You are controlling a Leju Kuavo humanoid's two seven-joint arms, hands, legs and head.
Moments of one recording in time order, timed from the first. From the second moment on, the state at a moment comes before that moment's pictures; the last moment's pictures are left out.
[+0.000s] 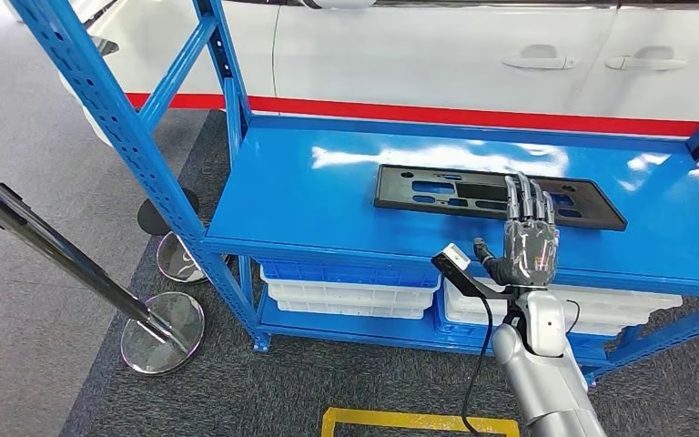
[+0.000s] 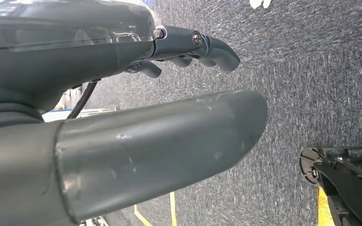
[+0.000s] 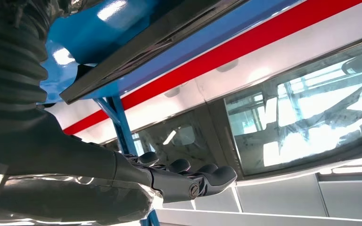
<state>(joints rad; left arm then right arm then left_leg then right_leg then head) -0.10 -0.11 1.12 -0.21 -1.35 -0.02 -0.01 -0.33 -0.14 0.04 -1.19 1.26 -0.70 -0.22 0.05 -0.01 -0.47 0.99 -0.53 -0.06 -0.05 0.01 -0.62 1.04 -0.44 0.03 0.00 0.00</state>
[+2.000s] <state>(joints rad) -0.10 -0.12 1.12 -0.21 -1.35 -0.02 -0.02 -0.31 -0.13 0.05 -1.22 1.26 -0.70 -0.24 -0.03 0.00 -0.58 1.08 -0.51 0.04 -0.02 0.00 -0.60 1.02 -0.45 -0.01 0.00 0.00</state>
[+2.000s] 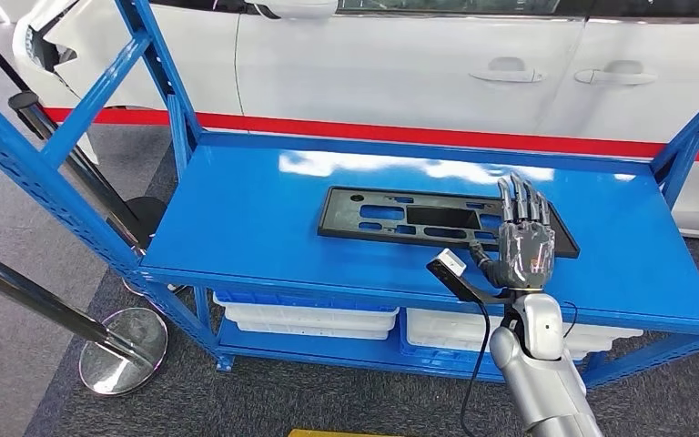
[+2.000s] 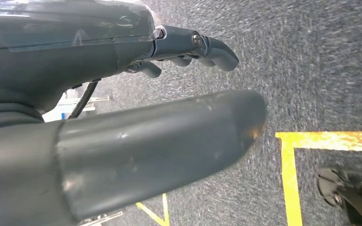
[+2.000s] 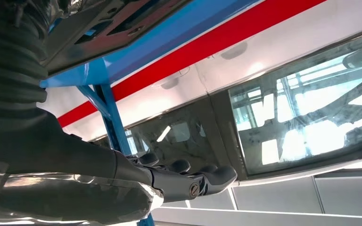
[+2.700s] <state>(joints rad) -0.09 -0.12 1.14 -0.21 -1.28 0.02 -0.03 0.02 -0.18 0.29 -1.60 1.29 -0.70 -0.23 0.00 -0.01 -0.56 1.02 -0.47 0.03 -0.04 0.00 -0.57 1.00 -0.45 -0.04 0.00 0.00</state>
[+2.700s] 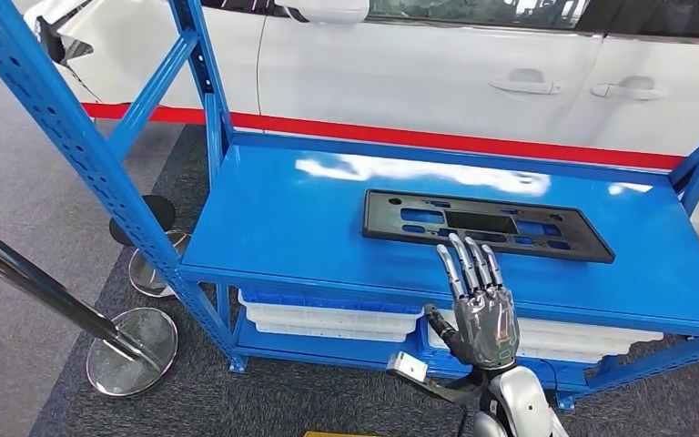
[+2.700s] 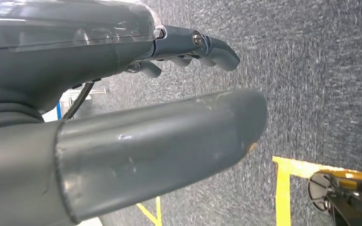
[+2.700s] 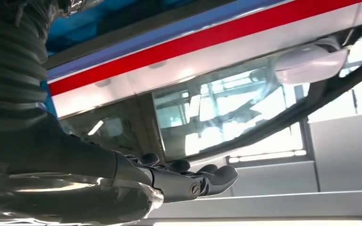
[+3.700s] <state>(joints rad) -0.10 -0.12 1.13 -0.21 -1.34 0.00 -0.03 -0.23 -0.20 0.47 -1.39 1.30 -0.69 -0.12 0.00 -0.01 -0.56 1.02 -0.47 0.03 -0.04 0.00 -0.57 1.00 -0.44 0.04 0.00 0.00</state>
